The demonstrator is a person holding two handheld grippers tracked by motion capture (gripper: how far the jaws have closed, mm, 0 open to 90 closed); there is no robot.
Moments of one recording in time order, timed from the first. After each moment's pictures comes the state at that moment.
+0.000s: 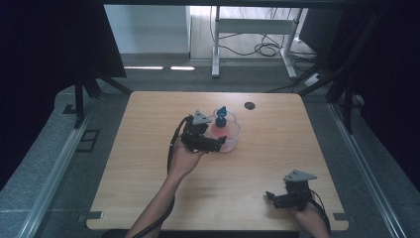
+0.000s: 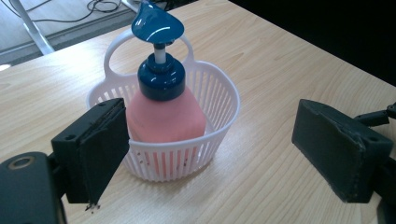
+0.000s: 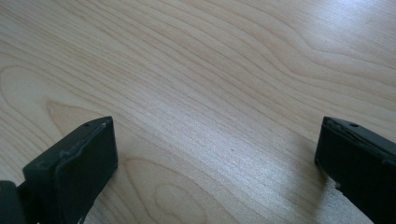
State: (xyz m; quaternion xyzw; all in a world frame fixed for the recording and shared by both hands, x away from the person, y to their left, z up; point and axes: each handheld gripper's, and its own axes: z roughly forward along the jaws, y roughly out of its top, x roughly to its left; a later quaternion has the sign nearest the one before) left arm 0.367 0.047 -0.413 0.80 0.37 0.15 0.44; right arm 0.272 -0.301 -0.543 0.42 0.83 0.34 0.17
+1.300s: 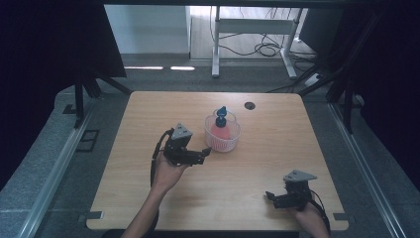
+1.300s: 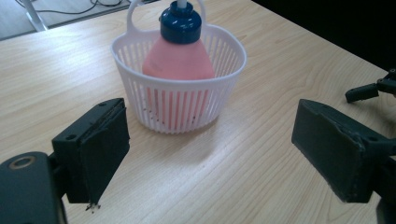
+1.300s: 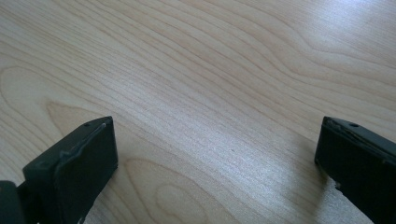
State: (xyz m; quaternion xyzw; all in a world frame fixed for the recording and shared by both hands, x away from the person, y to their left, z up) left arm 0.333 0.093 -0.431 0.79 0.38 0.15 0.45; right arm 0.271 -0.301 -0.543 0.42 0.83 0.34 0.17
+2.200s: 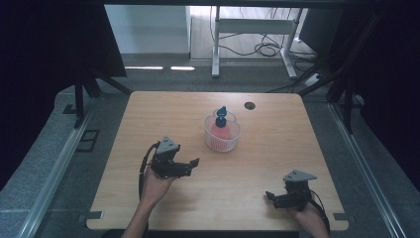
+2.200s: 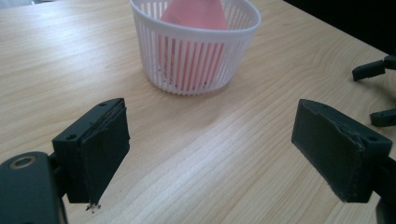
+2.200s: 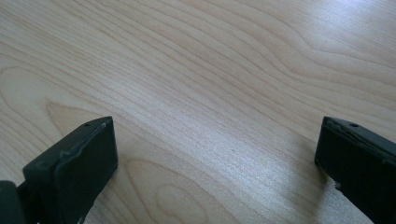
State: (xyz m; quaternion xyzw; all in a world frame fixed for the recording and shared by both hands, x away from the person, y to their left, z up) left arm 0.308 0.127 -0.462 0.78 0.40 0.14 0.46; right arm 0.271 -0.300 -0.543 0.42 0.82 0.34 0.17
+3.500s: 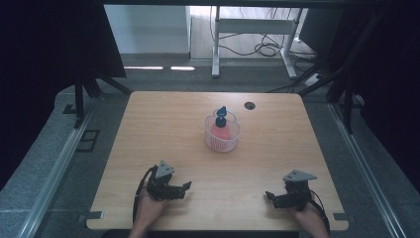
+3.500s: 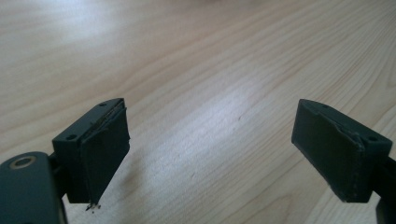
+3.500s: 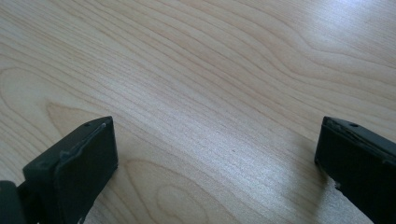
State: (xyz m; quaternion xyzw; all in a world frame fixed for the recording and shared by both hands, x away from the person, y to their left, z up) left arm 0.273 0.140 -0.531 0.81 0.42 0.14 0.39; right arm 0.271 -0.300 -0.543 0.42 0.82 0.34 0.17
